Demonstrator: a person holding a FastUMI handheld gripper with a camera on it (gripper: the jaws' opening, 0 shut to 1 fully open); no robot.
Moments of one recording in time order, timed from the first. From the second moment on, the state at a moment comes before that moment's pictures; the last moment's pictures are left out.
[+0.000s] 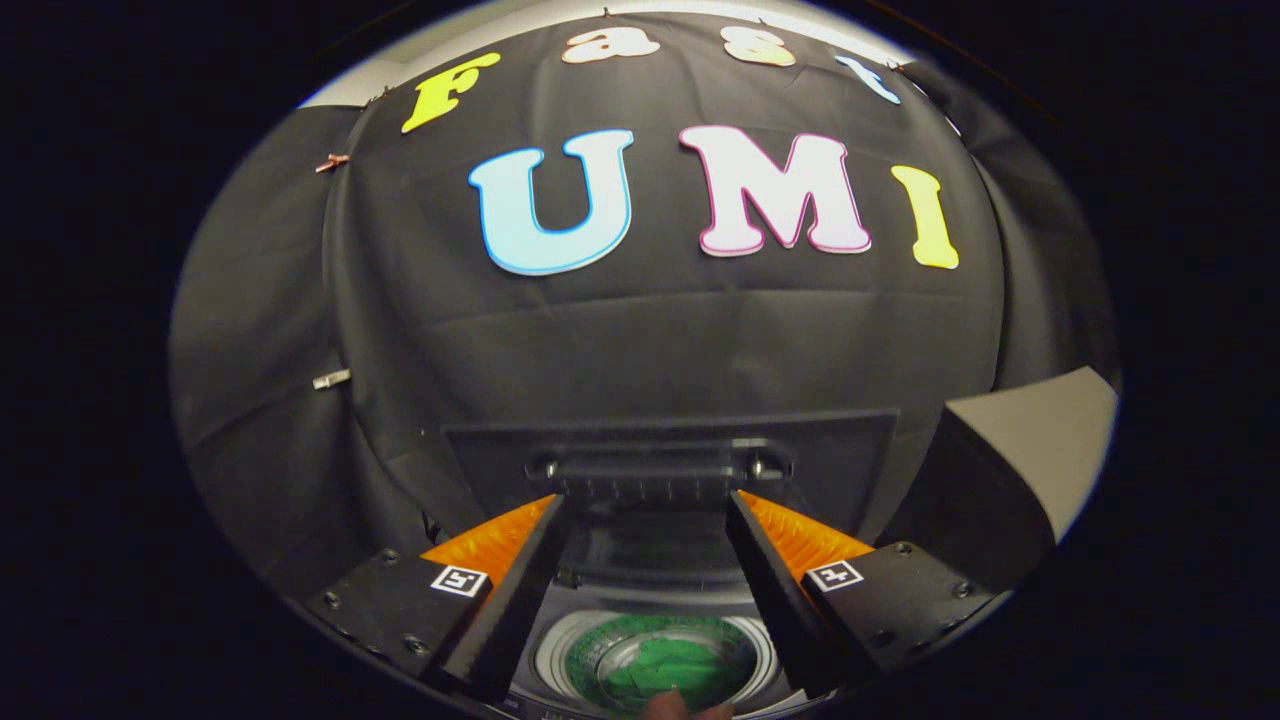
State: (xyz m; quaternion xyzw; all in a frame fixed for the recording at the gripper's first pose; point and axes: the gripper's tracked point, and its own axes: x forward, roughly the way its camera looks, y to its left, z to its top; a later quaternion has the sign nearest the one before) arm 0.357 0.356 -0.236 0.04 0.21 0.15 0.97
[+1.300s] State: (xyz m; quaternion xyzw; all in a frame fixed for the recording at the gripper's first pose) arm 0.456 0.403 -0.267 -0.02 0.28 0.12 0.95
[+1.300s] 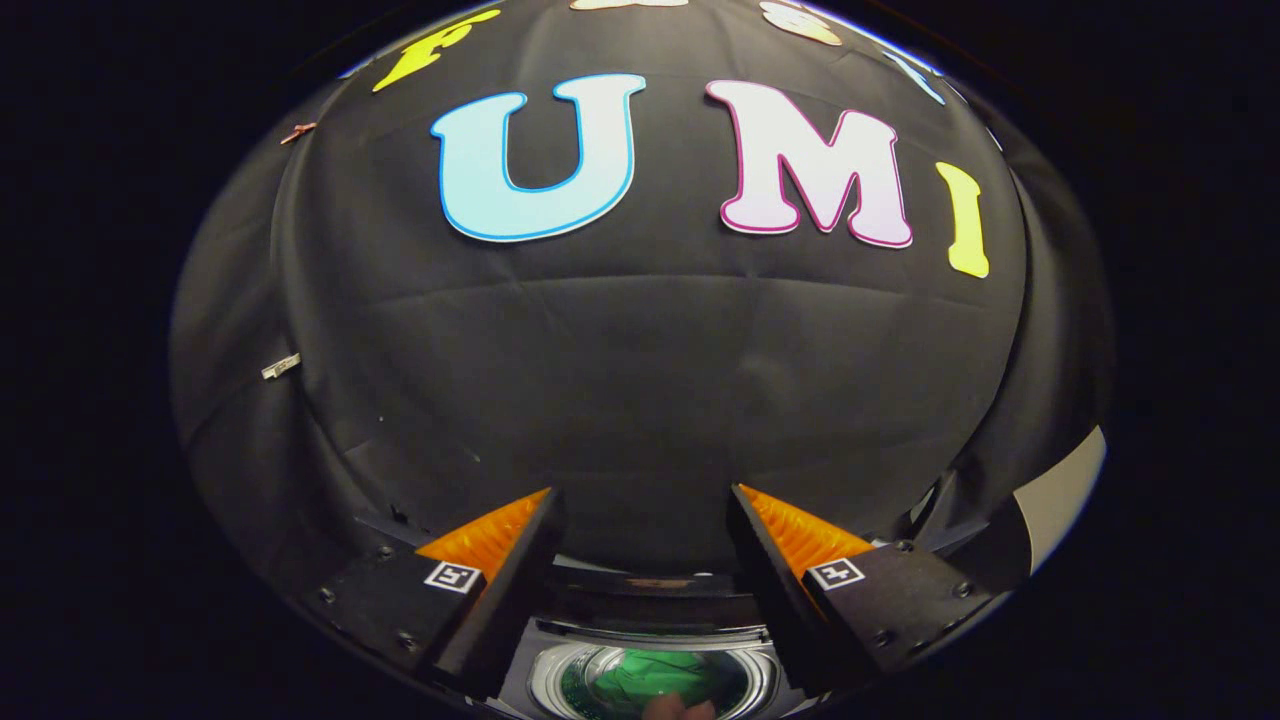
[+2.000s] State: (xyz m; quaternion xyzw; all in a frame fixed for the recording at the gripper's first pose) arm 0.465 0.401 -0.259 -0.02 0.21 0.12 0.97
